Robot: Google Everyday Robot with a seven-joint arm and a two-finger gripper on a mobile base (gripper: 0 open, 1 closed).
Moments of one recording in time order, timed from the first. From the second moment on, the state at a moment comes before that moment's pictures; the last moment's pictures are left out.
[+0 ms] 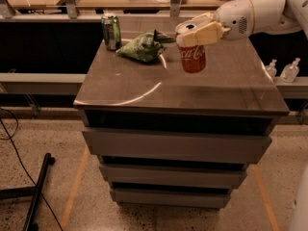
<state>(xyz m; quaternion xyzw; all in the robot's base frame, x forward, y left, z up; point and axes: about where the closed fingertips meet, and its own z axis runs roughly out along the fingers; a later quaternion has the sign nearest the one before) 0.619 -0.085 0.992 -0.52 0.61 0.44 0.41</state>
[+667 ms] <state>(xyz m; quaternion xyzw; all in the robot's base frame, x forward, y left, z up) 0.623 -0.068 0.954 -0.43 0.59 0.51 0.46</state>
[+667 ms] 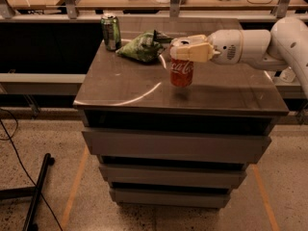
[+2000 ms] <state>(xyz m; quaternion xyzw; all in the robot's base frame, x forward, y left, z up) 0.606 -0.049 0.928 -0.44 0.55 0.51 0.50</state>
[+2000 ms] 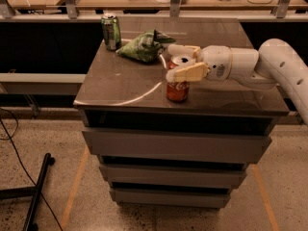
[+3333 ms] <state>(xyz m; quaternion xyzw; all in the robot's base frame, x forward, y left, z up) 0.623 -0.134 0.884 -0.48 0.65 0.35 0.47</state>
